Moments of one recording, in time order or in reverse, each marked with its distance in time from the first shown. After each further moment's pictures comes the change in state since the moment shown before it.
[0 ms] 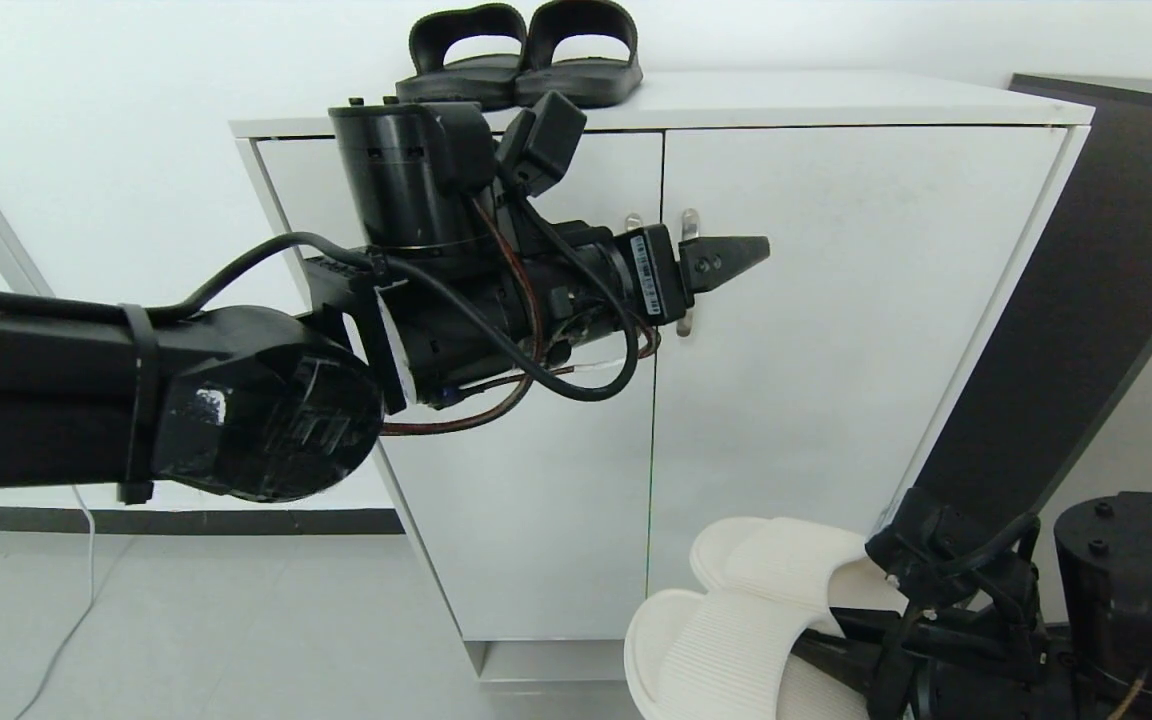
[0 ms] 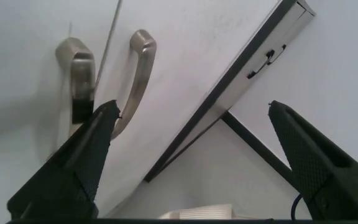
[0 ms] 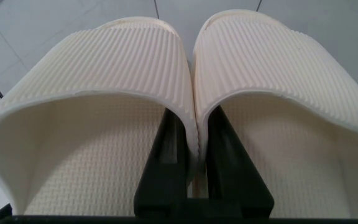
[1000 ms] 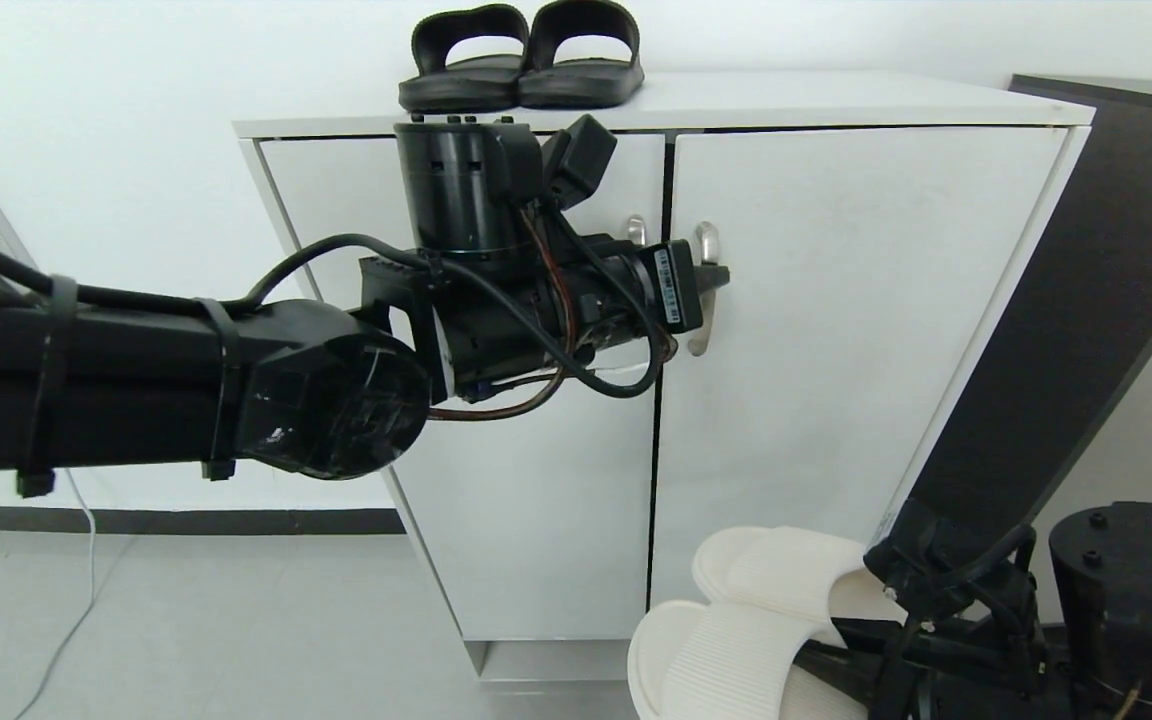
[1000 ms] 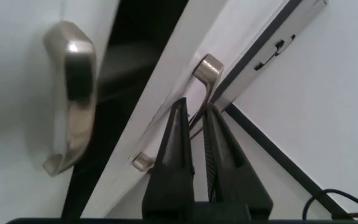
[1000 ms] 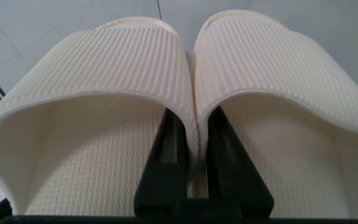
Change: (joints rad) left arm 0.005 0.064 -0.076 0.060 -0.007 -0.005; right arm 0.001 0.004 0.016 0.000 0.001 -0.005
